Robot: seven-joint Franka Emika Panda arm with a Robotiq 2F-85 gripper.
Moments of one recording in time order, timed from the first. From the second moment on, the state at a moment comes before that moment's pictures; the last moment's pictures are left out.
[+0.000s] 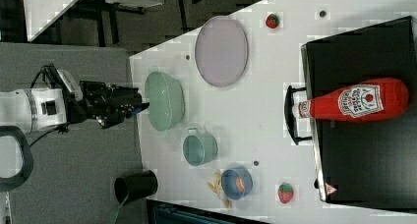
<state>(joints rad) 0.02 -0.02 -0.02 -1.75 0.01 0.19 0.04</state>
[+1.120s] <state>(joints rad) 0.00 -0.16 -0.31 -1.83 -0.01 0.16 0.04</state>
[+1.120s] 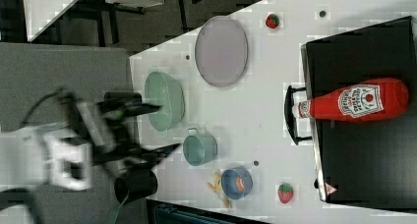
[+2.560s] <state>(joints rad) -0.12 0.36 -0.62 -1.83 0.09 0.62 0.04</state>
